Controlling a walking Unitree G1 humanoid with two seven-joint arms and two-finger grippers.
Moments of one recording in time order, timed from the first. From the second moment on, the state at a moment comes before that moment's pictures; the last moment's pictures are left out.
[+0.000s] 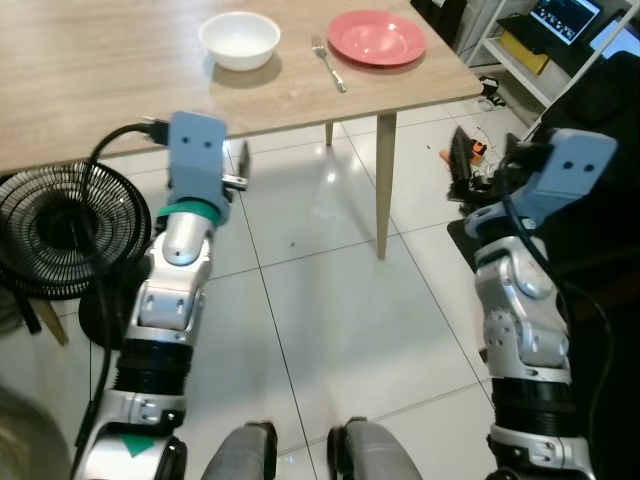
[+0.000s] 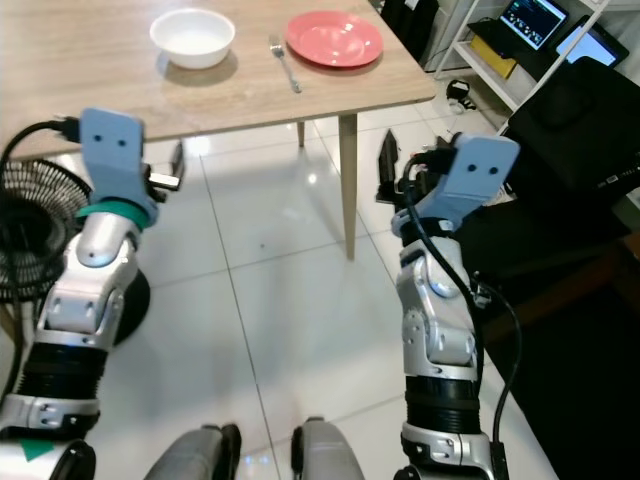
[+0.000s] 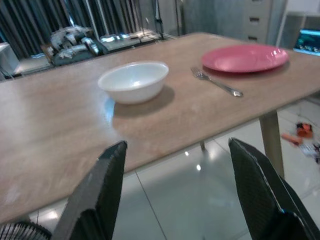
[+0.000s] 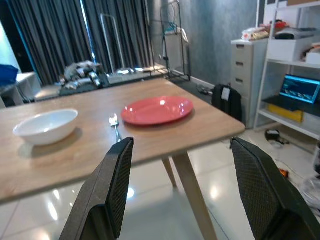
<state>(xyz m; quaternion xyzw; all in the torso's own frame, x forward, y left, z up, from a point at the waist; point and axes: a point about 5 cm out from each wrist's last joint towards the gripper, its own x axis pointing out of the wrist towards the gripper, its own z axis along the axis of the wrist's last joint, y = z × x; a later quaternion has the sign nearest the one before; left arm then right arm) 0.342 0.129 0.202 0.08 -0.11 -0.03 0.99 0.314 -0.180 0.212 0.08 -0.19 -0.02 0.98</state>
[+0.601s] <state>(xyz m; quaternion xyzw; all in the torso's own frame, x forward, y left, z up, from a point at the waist) 0.344 0.134 0.215 0.10 -0.13 -0.04 0.99 0.314 -0.180 0.213 0.06 -0.19 0.00 0.98</state>
